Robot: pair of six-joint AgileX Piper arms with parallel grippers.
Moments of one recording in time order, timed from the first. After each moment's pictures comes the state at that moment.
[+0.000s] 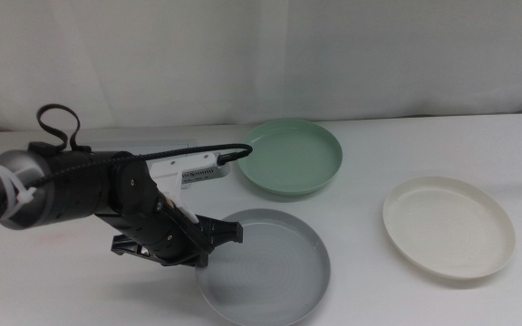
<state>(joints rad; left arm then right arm) -0.41 1.79 -0.97 -0.27 0.54 -0.17 0.01 0.03 0.00 0.33 -0.07 -0.12</state>
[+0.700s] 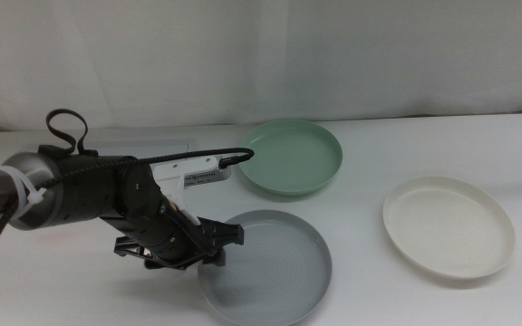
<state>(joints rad) -0.41 1.82 -0.97 -0.27 0.51 -0.17 0.01 0.03 0.00 0.33 -0.07 -0.12</state>
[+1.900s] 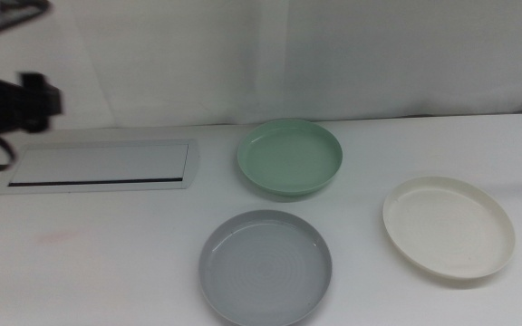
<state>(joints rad) -0.04 1.19 -0.97 0.07 0.43 -0.09 0.01 0.03 0.00 0.33 -0.07 -0.12</state>
